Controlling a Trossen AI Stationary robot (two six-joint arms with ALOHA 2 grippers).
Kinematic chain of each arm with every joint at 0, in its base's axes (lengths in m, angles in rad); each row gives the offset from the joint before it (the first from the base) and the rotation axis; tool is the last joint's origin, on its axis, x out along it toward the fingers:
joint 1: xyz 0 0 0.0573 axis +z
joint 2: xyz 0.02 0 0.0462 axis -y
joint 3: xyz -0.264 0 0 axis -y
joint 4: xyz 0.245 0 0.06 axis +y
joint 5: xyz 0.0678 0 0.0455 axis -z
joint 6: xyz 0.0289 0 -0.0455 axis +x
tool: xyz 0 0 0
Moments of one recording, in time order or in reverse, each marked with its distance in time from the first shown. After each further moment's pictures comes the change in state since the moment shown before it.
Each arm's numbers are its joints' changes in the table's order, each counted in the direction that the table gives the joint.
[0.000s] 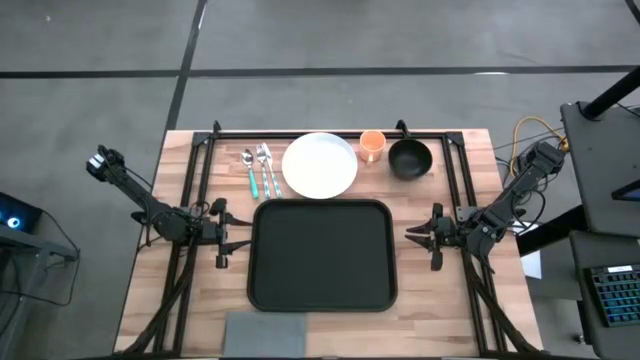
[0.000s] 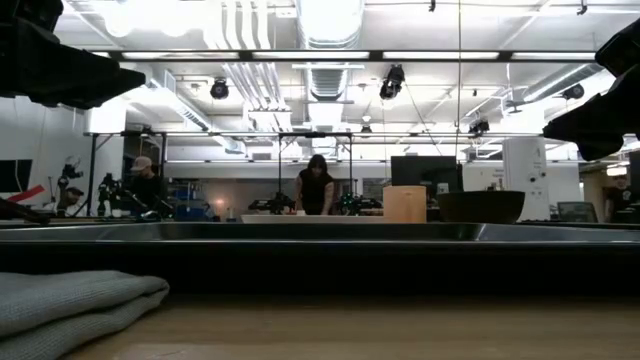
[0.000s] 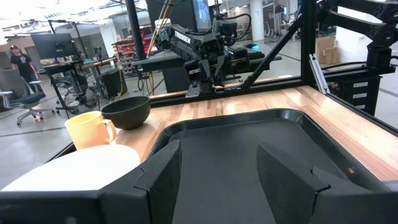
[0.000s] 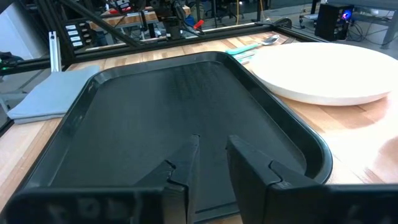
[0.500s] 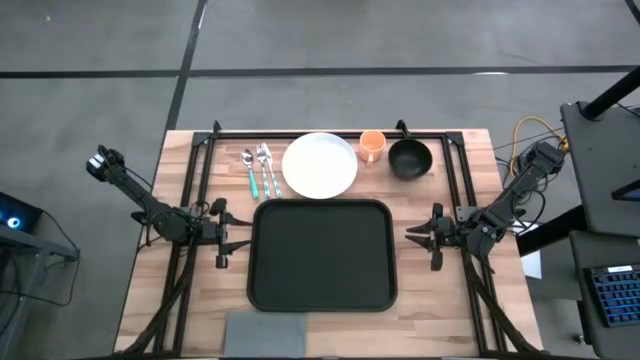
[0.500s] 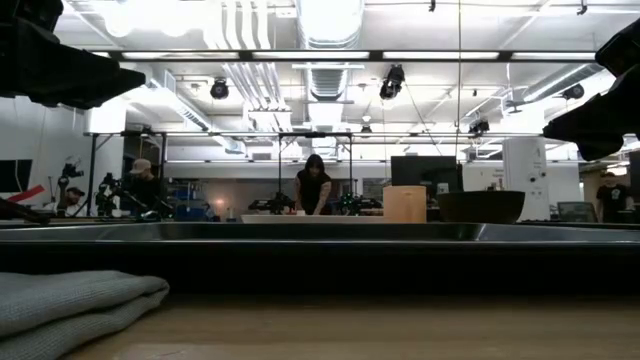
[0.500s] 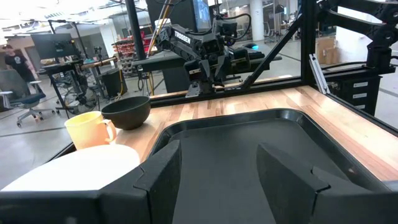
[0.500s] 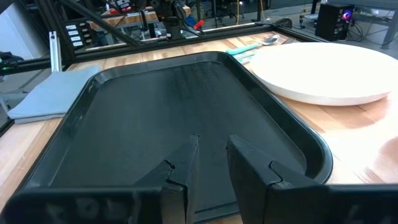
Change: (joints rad) left arm 0.000 0.000 0.000 0.000 0.000 0.000; right arm 0.001 0.000 0.000 0.000 0.000 0.000
